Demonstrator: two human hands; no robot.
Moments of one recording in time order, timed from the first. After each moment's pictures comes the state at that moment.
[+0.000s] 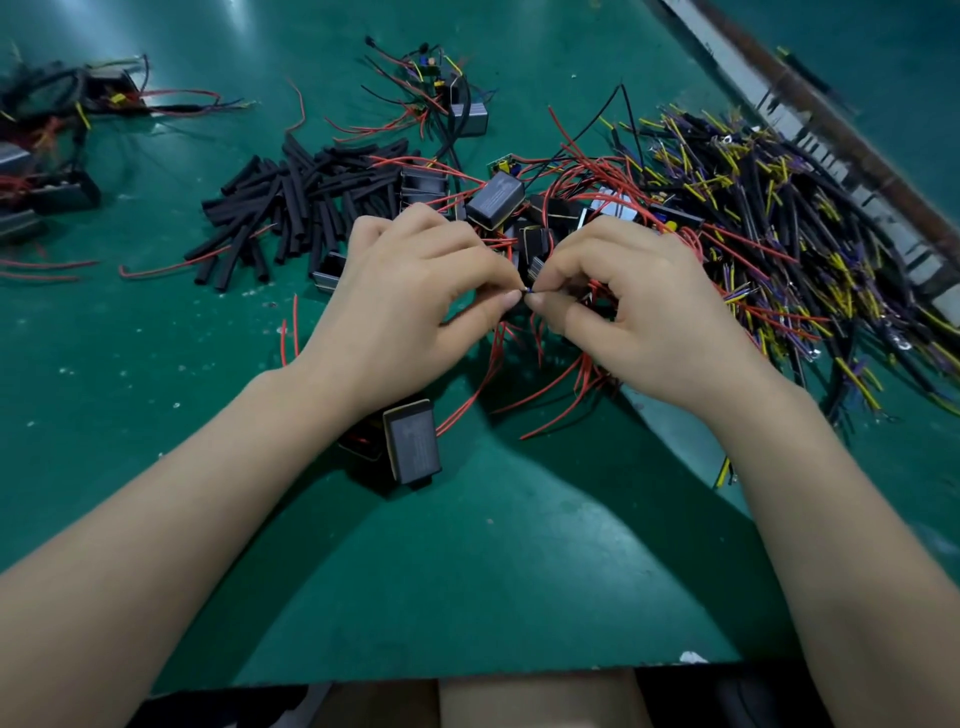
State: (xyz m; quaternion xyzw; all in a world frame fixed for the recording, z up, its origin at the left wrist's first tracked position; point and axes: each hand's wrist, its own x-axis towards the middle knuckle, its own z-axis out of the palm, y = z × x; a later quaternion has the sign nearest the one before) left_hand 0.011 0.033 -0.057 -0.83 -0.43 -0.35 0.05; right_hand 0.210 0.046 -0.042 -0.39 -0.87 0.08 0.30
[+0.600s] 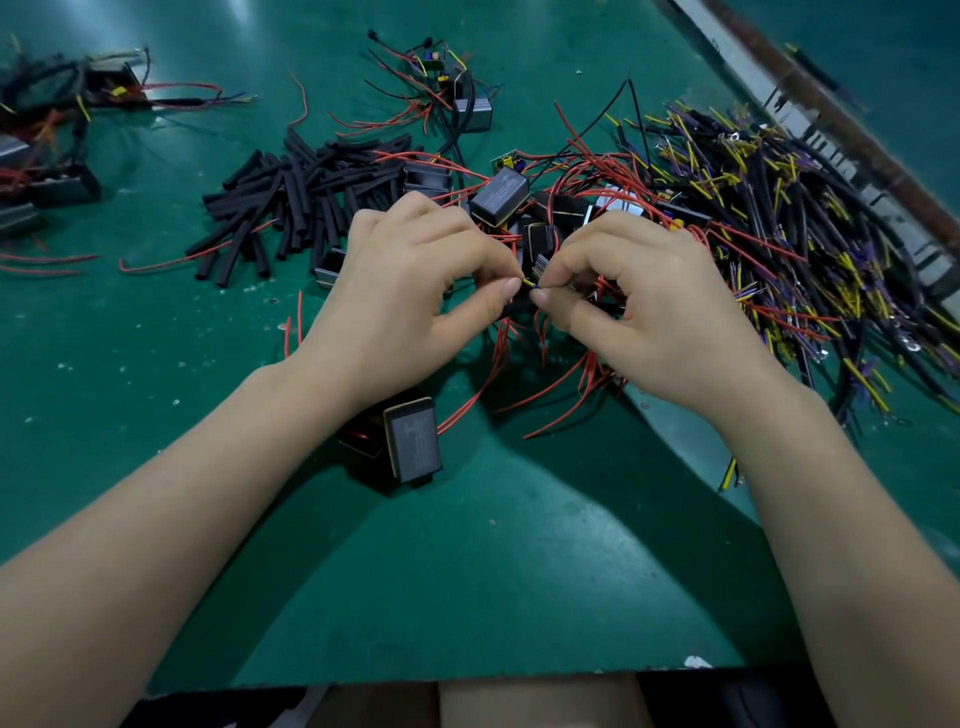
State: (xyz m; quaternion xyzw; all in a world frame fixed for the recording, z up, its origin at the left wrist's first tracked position) left_hand 0.008 0.033 -0.054 -0.82 -0.43 -0.38 0.02; right_hand 0.209 0.044 -0.041 -0.39 -0.87 0.07 0.30
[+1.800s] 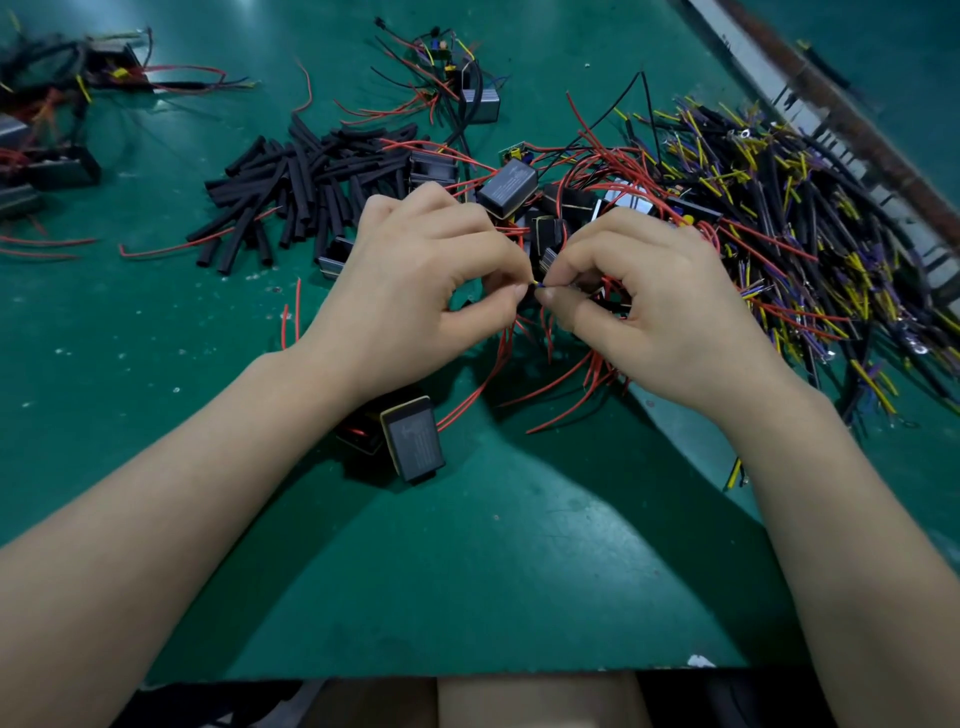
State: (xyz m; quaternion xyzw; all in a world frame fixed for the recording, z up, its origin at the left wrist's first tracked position) left_hand 0.007 0.033 -0.053 -0.83 -0.42 -0.35 0.04; right_hand 0.207 0.045 -0.042 -0.39 -0.87 0.06 0.29
